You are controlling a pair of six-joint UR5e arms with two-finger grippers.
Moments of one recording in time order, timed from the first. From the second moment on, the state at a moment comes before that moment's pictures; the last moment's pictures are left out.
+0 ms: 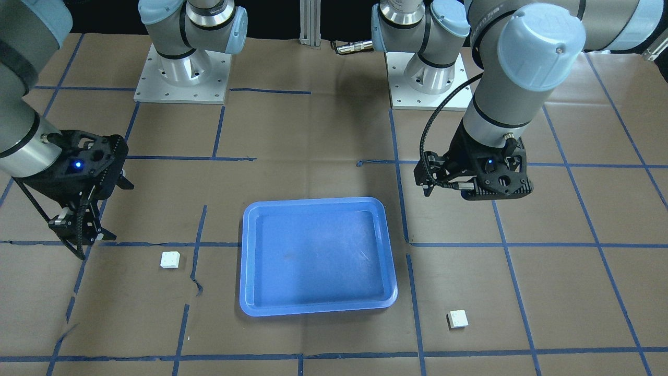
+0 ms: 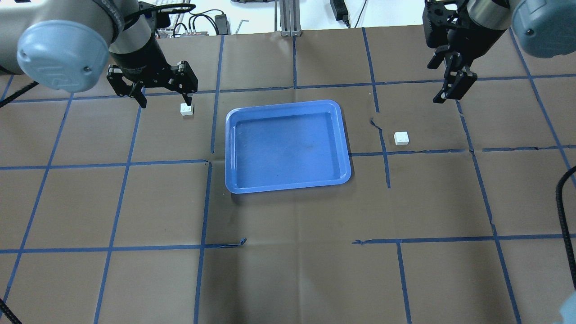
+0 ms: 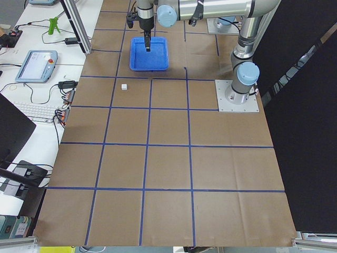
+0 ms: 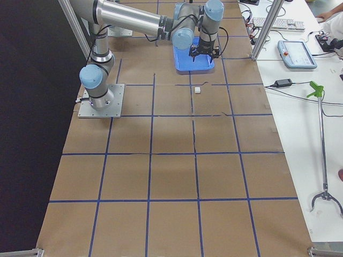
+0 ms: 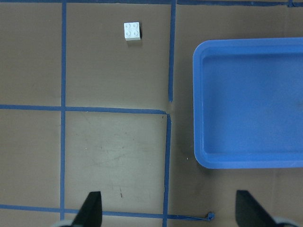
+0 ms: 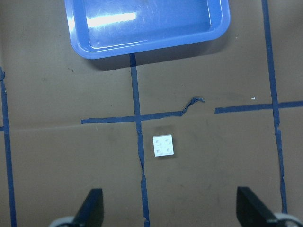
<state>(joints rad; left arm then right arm) -1.57 -1.77 -1.56 -1.38 1.62 -0.04 1.37 -1.33 1.53 -1.71 -1.36 -1.73</state>
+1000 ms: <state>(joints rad) -1.46 -2.07 -1.57 -1.02 1.61 0.12 1.20 -1.14 1.77 -1.89 -0.94 -2.10</state>
